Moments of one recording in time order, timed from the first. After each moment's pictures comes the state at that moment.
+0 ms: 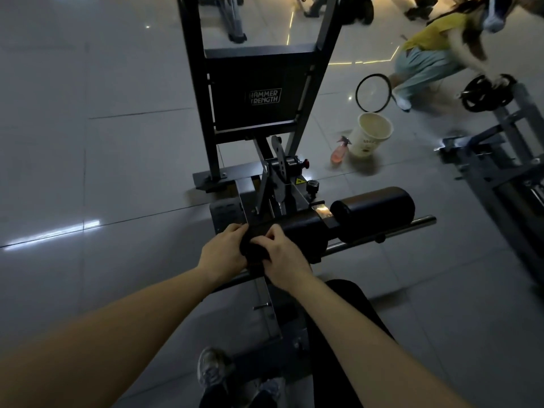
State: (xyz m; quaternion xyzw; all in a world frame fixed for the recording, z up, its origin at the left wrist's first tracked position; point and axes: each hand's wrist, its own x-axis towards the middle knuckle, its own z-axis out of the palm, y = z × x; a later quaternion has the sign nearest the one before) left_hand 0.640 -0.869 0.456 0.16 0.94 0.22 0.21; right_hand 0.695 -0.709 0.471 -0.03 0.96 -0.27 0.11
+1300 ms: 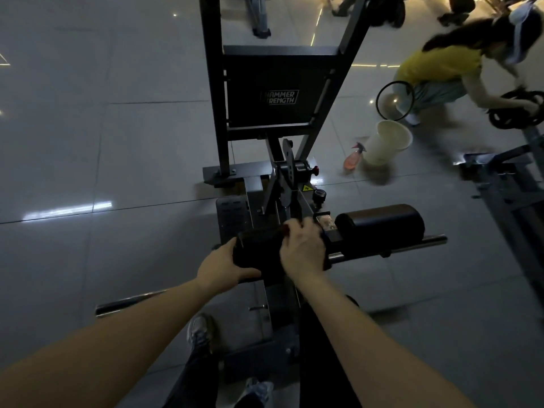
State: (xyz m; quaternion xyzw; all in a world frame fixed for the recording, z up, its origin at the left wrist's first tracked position) left_hand 0.653 -0.867 0.433 0.01 0.88 0.36 0.31; right_hand 0.662 -0.676 0.458 0.12 0.98 -0.17 0.00
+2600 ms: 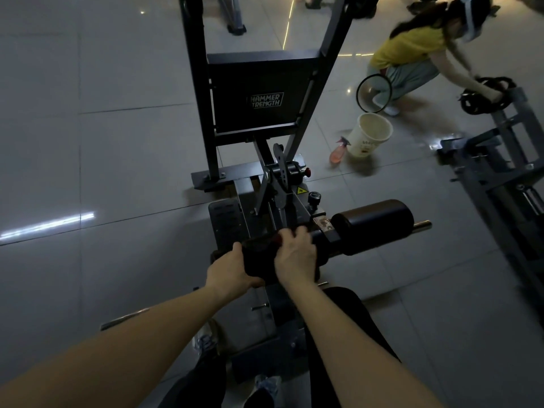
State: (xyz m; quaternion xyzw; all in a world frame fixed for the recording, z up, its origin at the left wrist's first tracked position) left_hand 0.638 -0.867 0.441 0.08 0.92 0.24 0.29; right_hand 0.661 -0.709 0.467 0.20 0.97 -0.13 0.03
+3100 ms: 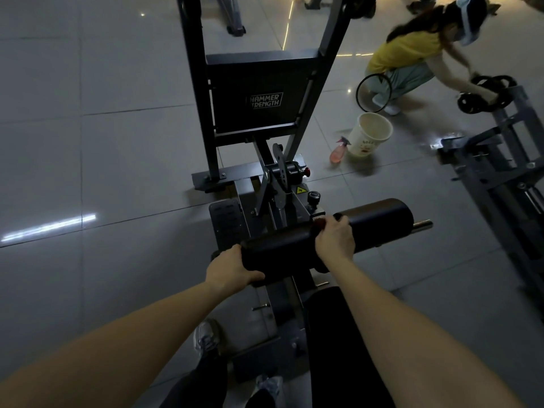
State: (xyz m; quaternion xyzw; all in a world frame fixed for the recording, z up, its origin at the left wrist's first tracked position) left_hand 0.631 -0.869 0.442 0.05 0.90 0.27 0.32; right_hand 0.641 -0.624 0.480 0.30 0.95 -0.11 0.06
